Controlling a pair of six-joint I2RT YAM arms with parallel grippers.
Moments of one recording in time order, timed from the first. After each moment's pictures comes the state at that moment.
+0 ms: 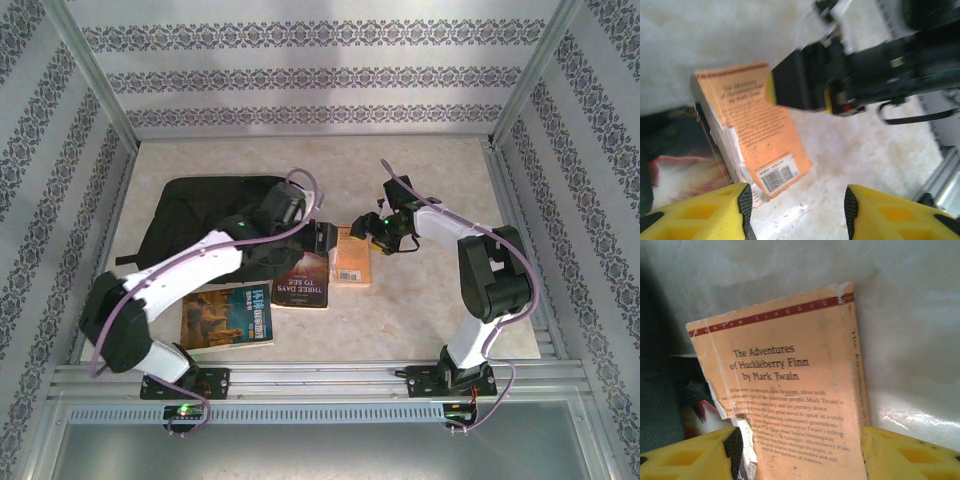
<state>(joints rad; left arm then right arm) -0.70 1.54 1.18 -0.40 0.21 -0.57 0.27 1.76 1.09 -0.50 -0.45 0.67</state>
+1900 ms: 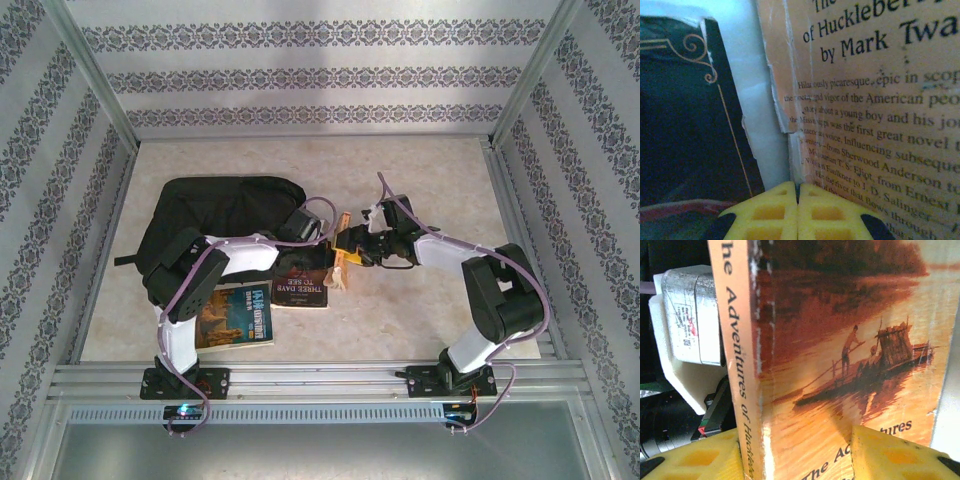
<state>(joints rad) -0.65 1.91 1.06 -0.05 0.34 -0.66 0.36 1.62 0.82 -0.09 -0.79 0.80</state>
